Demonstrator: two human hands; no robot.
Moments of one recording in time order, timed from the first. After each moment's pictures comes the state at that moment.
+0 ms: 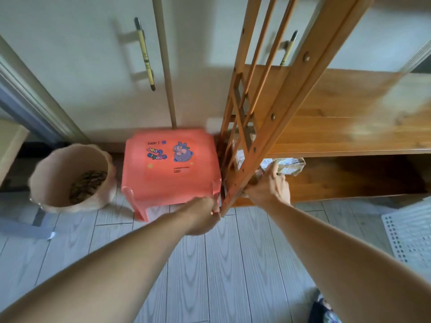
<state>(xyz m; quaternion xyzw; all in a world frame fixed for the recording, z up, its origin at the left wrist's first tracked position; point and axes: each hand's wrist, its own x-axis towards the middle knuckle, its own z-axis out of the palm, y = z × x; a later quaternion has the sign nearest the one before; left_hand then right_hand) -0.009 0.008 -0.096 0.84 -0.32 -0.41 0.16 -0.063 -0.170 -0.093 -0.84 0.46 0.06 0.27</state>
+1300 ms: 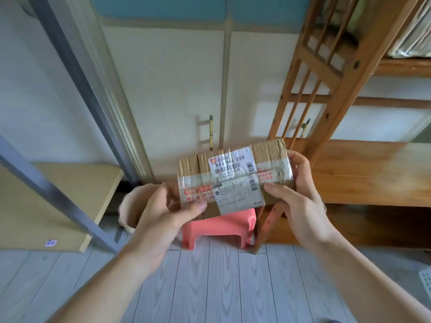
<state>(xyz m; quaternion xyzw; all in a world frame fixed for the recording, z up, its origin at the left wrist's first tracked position) -0.043 0.176 0.114 0.67 -0.05 -0.17 0.72 -0.113 -0.066 0.130 -0.67 0.08 -0.14 0.73</state>
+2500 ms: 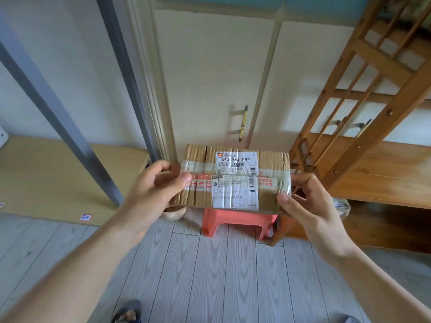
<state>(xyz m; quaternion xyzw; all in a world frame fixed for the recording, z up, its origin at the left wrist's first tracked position) -0.018 0.273 0.134 0.69 -0.05 -0.16 0.70 -0.125 -0.005 0.112 -0.72 0.07 -0.10 0.68</state>
